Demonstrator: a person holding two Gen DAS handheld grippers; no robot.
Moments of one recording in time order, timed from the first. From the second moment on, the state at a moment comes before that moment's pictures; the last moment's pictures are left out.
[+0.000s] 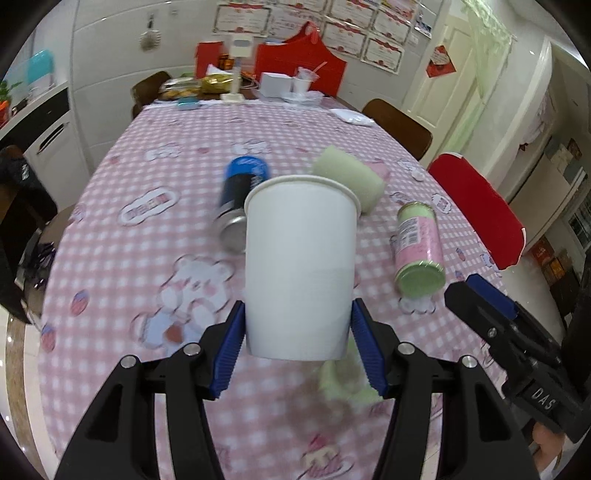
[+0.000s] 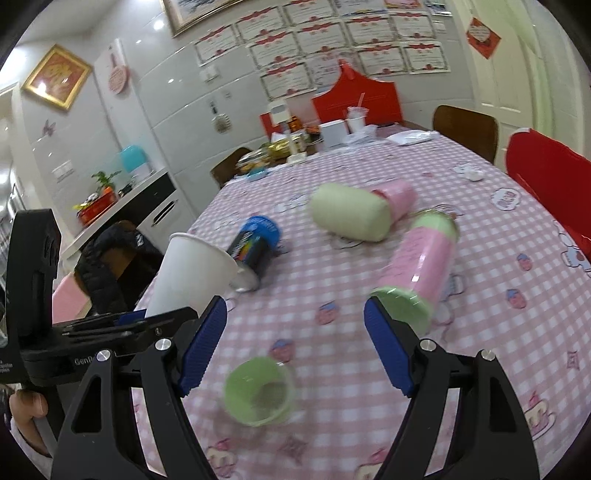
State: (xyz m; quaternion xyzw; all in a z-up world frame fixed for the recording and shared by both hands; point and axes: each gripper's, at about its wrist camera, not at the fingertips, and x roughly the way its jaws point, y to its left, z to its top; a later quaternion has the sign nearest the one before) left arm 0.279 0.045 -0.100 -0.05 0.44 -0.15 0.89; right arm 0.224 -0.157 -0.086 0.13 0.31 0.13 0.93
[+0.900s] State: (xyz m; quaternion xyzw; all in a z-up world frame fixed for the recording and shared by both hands) left arm 0.249 0.080 -0.165 -0.09 0.50 -0.15 0.85; right arm 0.219 -0.105 -0.108 0.13 0.37 0.15 0.91
